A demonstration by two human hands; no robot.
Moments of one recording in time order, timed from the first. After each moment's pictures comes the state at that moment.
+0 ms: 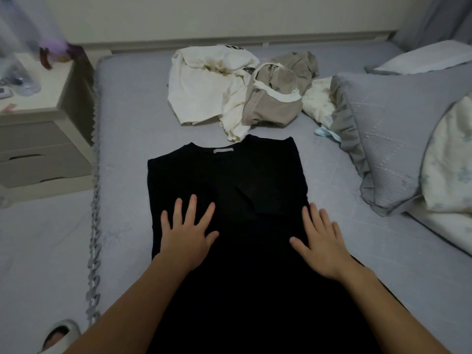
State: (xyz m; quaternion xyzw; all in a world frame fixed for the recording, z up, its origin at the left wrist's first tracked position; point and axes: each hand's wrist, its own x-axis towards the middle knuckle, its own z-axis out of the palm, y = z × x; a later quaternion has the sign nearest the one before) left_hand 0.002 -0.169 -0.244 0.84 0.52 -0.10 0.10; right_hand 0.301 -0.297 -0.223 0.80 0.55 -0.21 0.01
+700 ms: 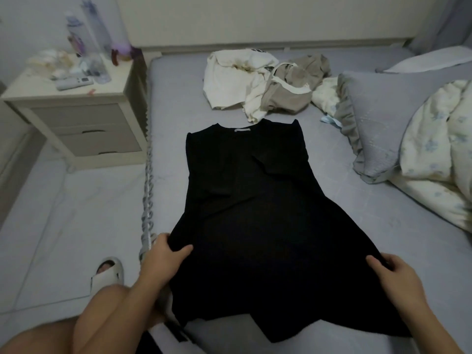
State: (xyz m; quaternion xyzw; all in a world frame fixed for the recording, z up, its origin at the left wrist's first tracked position) left_hand -0.117 -0.363 -0.203 0.54 0.75 0.14 0.37; right_hand 0.316 -0.522 -0.179 0.90 0.25 -0.24 -0.26
